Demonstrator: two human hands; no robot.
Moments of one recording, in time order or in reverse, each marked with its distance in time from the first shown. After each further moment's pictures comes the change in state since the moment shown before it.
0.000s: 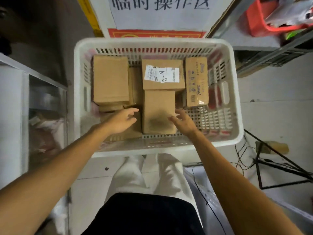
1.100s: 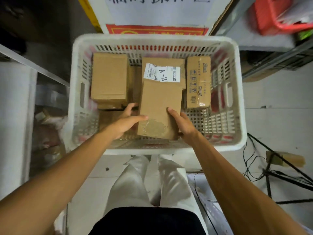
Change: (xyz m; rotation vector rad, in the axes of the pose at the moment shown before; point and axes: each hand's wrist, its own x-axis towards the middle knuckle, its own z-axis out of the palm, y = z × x) left_hand 0.001 0.037 0.044 -0.559 0.126 -0.176; right_hand 0.018 0.022 -0.005 0.511 -0.086 0.076
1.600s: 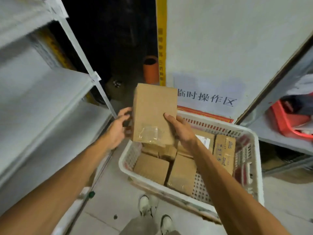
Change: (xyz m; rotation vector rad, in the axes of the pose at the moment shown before) left_hand -0.212 0.081 -0.101 -0.494 0.503 0.474; right_hand -0.137 -0.157 0.106 -0.182 -0.439 -0.569
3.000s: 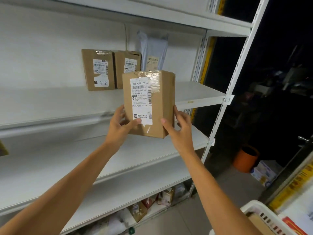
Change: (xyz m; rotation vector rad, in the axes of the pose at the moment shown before) left_hand -0.278 0.082 -0.378 -0.021 0.847 0.785; right_hand -0.129 -0.117 0.461 -0.249 -0.574 -0.860
